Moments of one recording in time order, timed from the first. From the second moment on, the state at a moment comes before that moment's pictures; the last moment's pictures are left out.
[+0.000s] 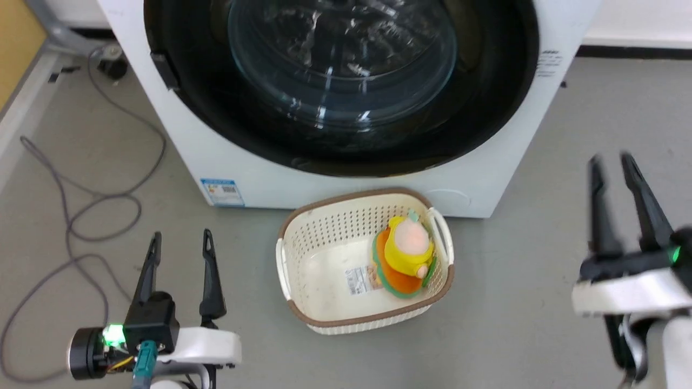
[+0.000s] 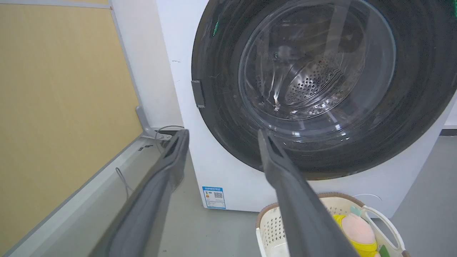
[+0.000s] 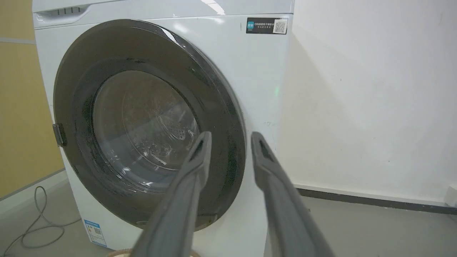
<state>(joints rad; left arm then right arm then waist) -0.07 0.08 -0.04 0.04 -0.02 0.16 -0.26 -0.26 -0.08 -0.12 0.03 0.04 0.13 -0.26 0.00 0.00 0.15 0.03</state>
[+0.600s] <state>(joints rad) 0.00 0.08 -0.06 0.07 -0.02 0.15 -0.26 -0.04 -0.06 -0.06 0.06 0.14 0.13 -0.26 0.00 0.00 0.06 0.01</state>
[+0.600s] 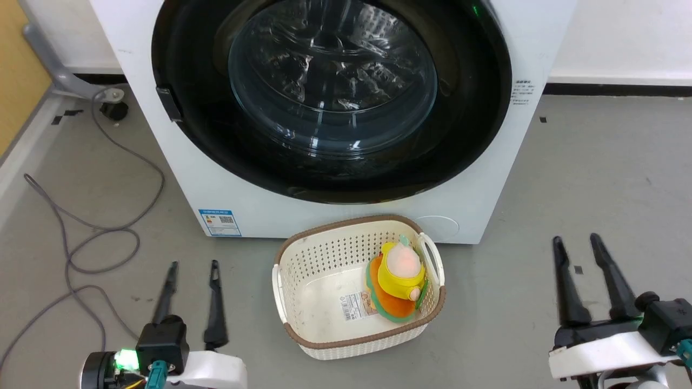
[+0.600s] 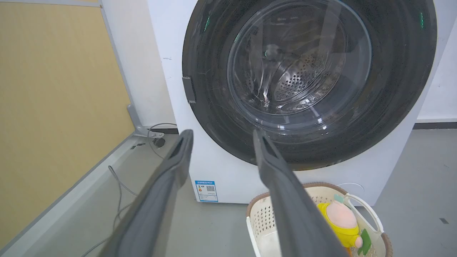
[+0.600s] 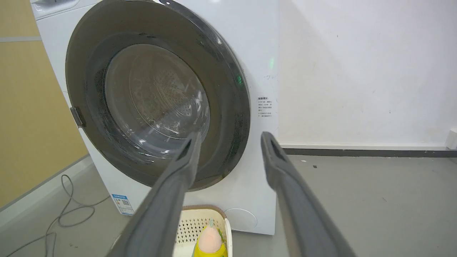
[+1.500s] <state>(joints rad) 0.00 0.08 -0.05 0.07 -0.02 0.12 -0.21 -0.04 -0.06 -0.05 0.05 0.12 0.13 -0.21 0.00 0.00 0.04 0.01</state>
